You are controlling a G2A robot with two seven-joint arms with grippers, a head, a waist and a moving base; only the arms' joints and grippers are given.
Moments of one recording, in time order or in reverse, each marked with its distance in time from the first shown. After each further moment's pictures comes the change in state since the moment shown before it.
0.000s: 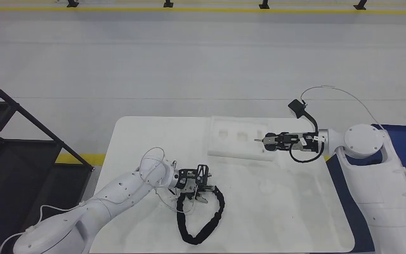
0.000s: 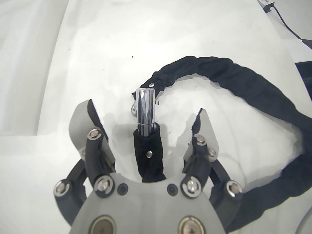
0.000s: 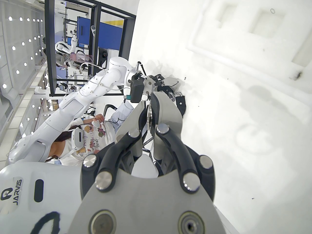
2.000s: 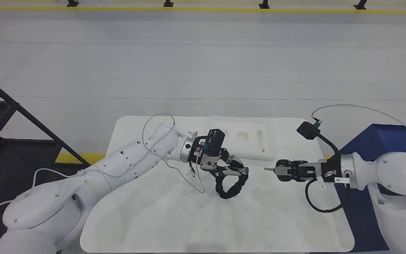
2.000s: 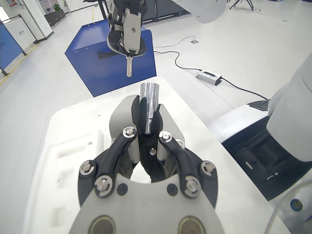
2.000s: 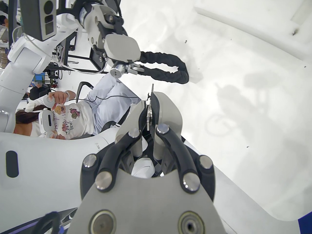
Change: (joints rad) left arm -0.325 -0.024 0.171 -0.151 -0.273 -0.149 0.382; right arm -0.326 0.090 0.275 -0.595 -0.097 0.143 0.160
